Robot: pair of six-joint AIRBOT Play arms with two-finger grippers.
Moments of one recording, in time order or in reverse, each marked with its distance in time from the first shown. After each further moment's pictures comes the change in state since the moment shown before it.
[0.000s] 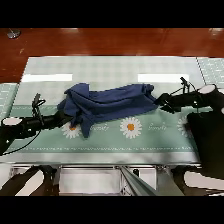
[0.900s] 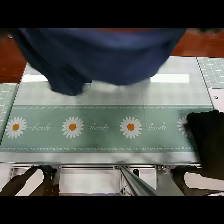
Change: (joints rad) left arm 0.134 0.023 1.032 -0.158 -0.089 -0.052; right arm 0.074 0.018 1.143 -0.142 0.325 0.171
